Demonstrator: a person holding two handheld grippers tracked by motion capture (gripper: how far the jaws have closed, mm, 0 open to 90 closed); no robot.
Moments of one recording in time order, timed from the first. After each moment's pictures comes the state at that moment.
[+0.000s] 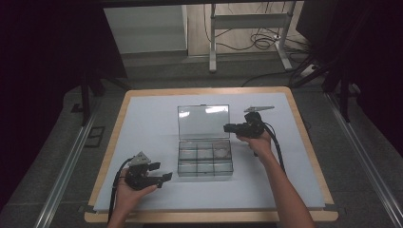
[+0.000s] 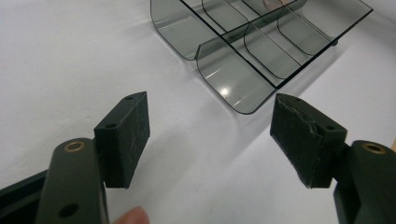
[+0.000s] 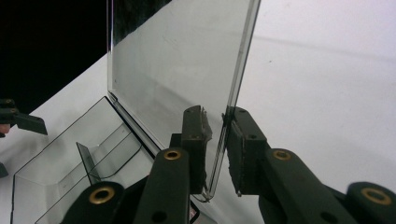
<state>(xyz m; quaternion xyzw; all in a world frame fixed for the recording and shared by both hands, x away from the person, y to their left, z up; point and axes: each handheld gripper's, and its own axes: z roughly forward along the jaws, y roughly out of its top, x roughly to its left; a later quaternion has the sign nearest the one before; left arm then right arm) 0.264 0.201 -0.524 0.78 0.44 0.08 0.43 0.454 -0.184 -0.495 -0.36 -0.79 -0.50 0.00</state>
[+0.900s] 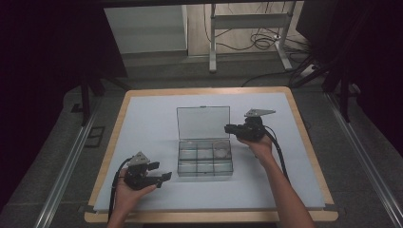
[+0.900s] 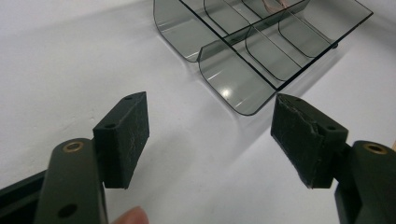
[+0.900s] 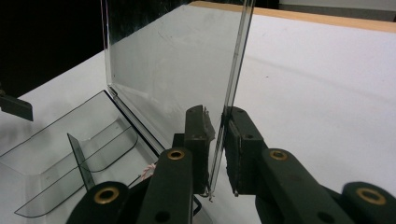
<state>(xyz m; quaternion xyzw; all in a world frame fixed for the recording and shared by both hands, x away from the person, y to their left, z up) 0.263 0.202 -0.523 0.78 0.44 0.08 0.43 0.438 -0.184 -0.493 -0.32 -0.80 -0.51 -0.06</state>
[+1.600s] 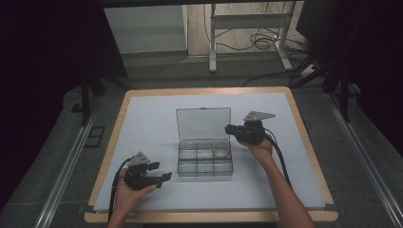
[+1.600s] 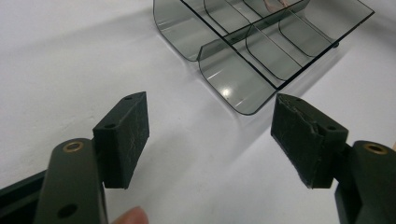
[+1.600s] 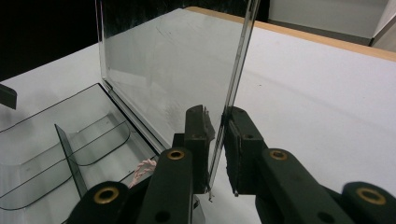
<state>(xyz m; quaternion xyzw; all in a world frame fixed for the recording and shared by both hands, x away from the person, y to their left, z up) 0.263 0.202 -0.524 0.78 0.44 0.08 0.43 0.427 -0.182 -0.492 -0.29 -0.80 -0.51 -0.11</state>
